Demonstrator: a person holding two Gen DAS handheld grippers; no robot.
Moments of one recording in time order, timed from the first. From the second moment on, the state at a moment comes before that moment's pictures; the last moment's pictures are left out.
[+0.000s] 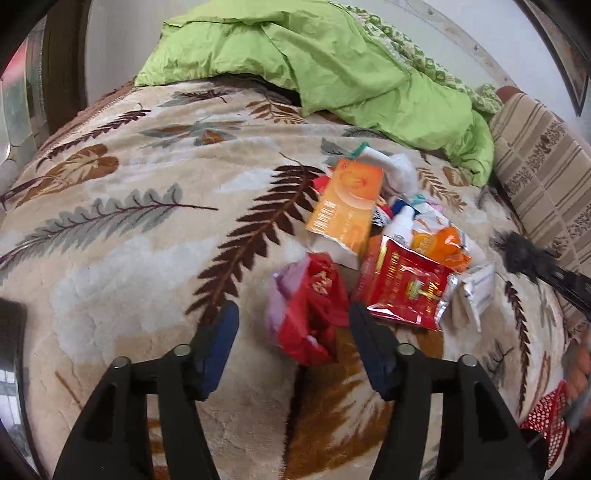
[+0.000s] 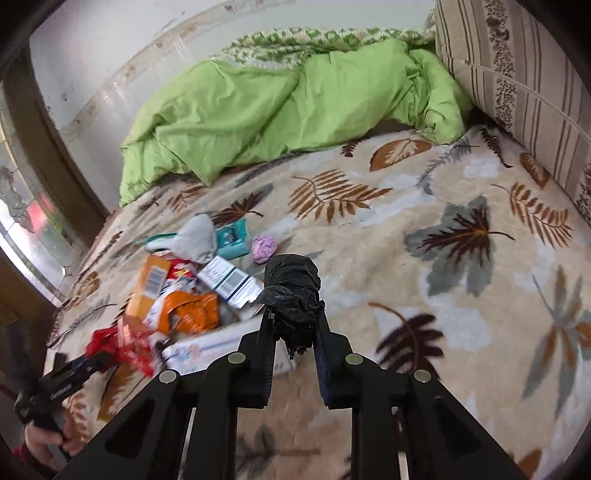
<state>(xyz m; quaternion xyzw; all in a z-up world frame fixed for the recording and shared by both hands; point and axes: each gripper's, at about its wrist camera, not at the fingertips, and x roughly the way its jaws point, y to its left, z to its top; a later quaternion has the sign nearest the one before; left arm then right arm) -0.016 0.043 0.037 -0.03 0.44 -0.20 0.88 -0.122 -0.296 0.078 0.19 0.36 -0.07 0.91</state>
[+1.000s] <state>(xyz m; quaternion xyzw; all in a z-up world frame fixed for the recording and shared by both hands) -0.209 -0.132 0.133 0.06 0.40 -0.54 0.74 -0.411 -0.356 0.118 0.27 0.33 -0.20 0.88</state>
